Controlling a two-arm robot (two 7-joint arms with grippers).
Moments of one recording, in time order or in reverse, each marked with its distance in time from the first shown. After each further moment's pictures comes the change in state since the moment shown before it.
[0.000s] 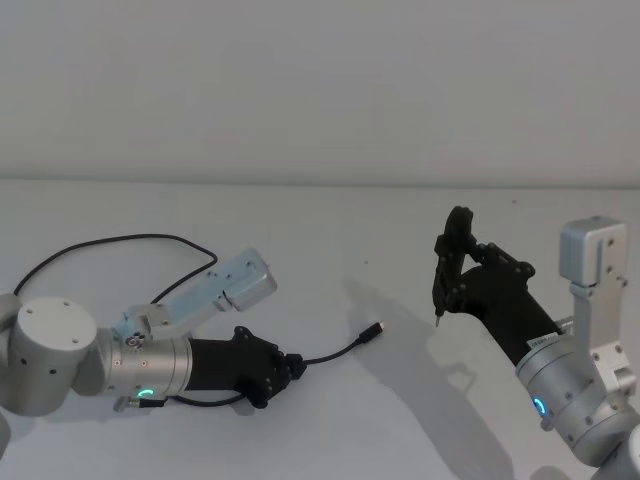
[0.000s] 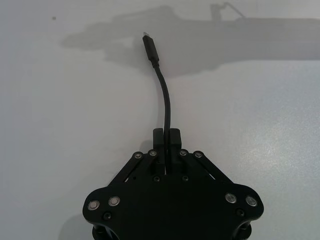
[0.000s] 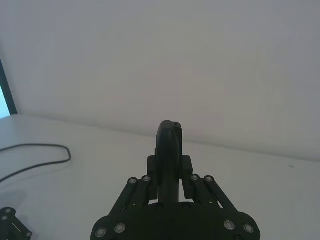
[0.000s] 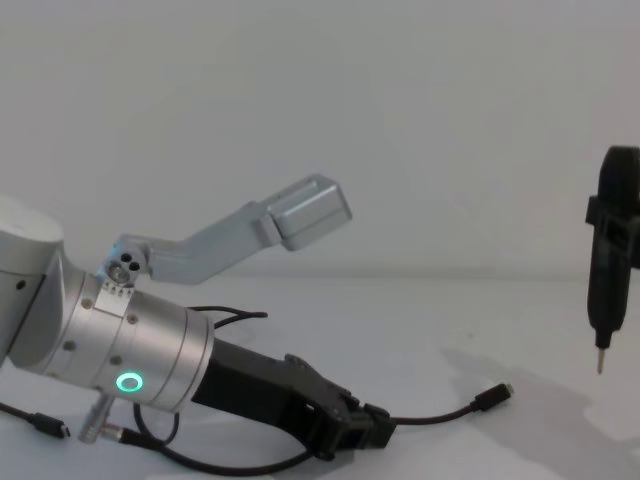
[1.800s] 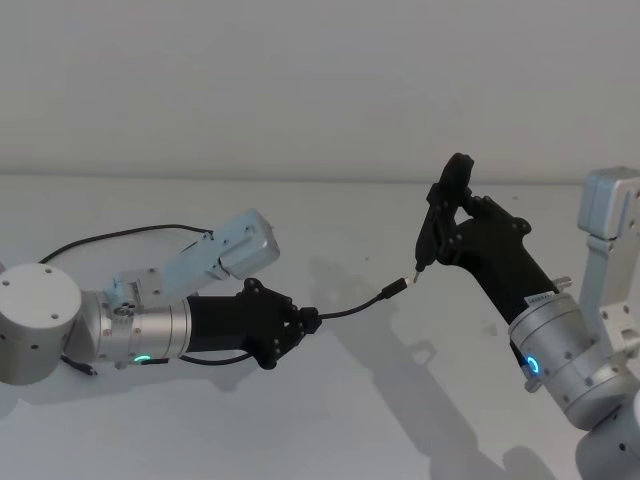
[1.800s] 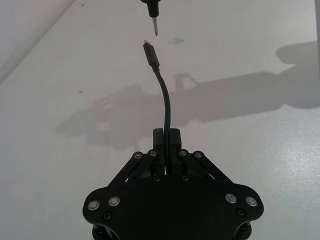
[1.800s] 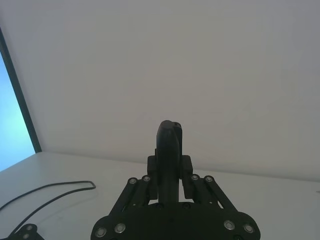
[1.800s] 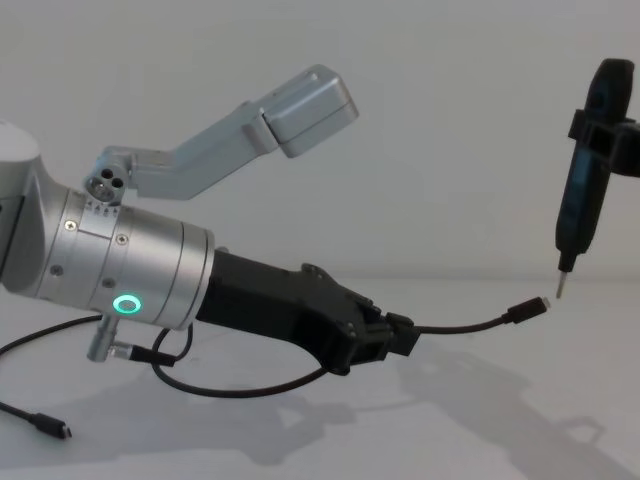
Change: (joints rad) left arm -0.009 0.042 -0.027 -0.121 0.021 -0.109 -0.006; right arm 0.033 -0.083 0.035 -0.055 0.055 0.035 0.045
